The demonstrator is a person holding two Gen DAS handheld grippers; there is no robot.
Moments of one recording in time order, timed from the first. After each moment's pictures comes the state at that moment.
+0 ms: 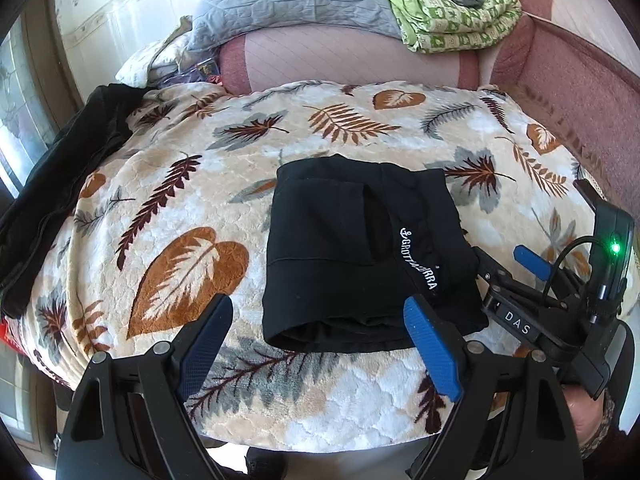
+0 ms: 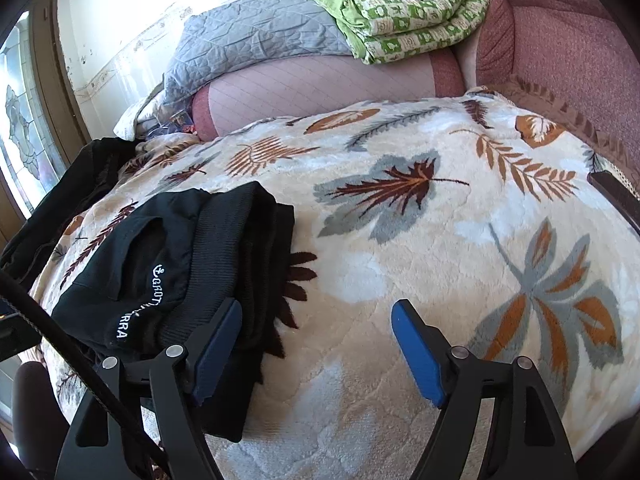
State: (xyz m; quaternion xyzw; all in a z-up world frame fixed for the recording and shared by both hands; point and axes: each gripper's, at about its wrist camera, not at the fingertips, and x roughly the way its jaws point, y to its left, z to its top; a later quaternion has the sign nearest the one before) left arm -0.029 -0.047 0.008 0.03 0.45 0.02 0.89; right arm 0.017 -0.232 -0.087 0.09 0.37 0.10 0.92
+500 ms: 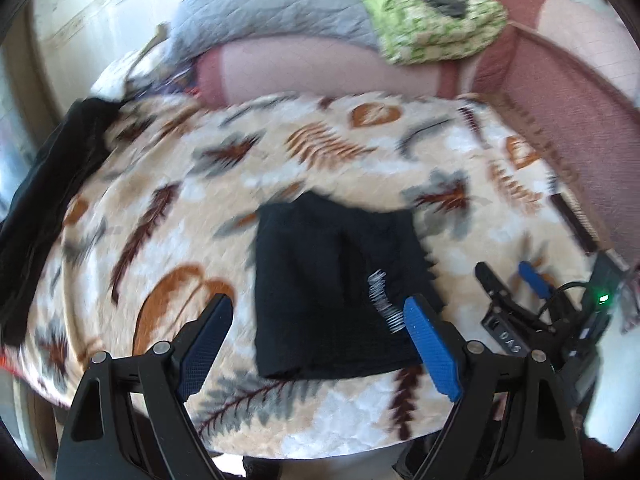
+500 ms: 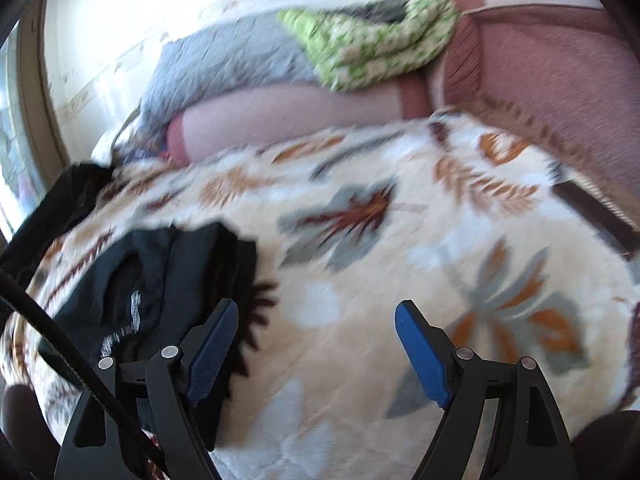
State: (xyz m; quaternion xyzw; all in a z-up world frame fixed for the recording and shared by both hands) left arm -0.001 -0.052 0.063 0.02 0.46 -0.04 0.89; right arm 0.007 -0.255 -0.066 0.10 0.32 0.03 0.94
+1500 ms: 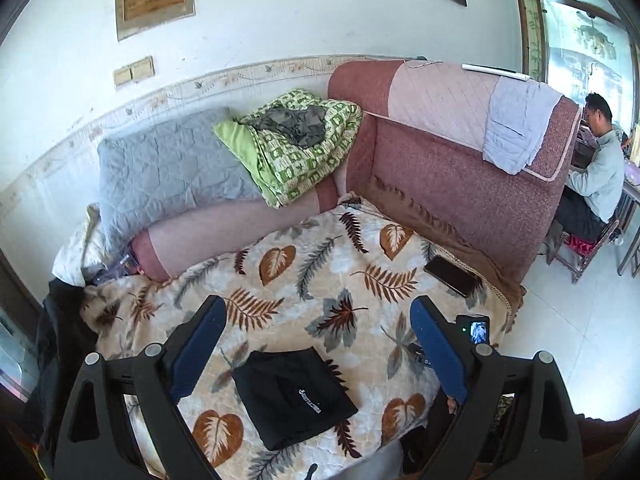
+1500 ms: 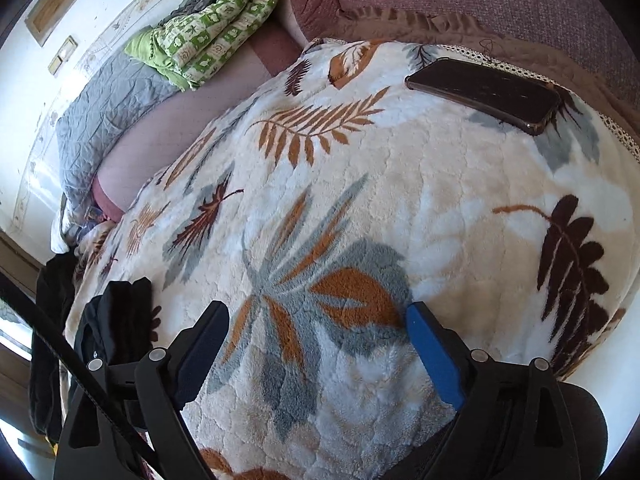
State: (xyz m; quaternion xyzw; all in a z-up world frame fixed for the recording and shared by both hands) left arm -0.053 -0.120 0.322 0.13 0.31 -0.22 0.92; right arm -0.010 -0.408 -0.087 0.29 0.42 -0.04 0.86
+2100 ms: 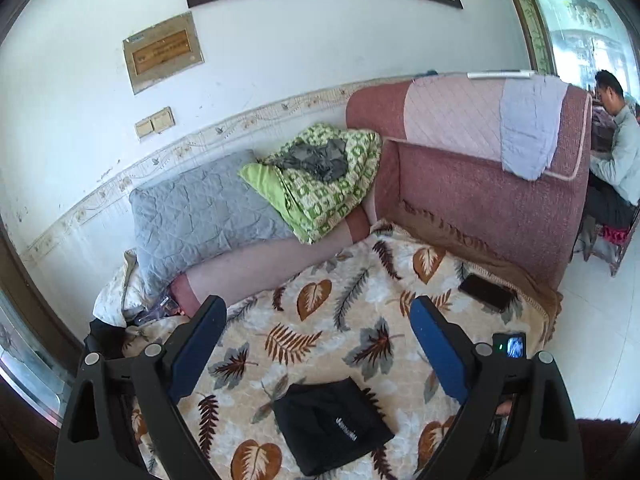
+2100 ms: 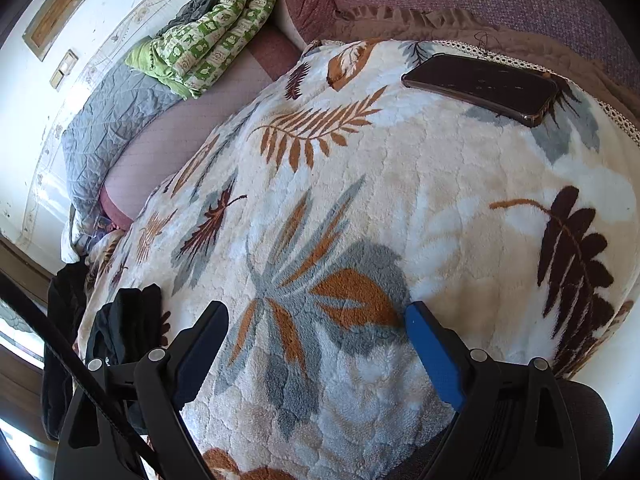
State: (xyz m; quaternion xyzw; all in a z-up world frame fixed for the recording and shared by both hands) left arm -0.064 -0.142 0.336 0.19 0.24 -0.17 0.94; right arm -0.013 -0.413 -0.086 0.31 0.41 -0.04 0.86
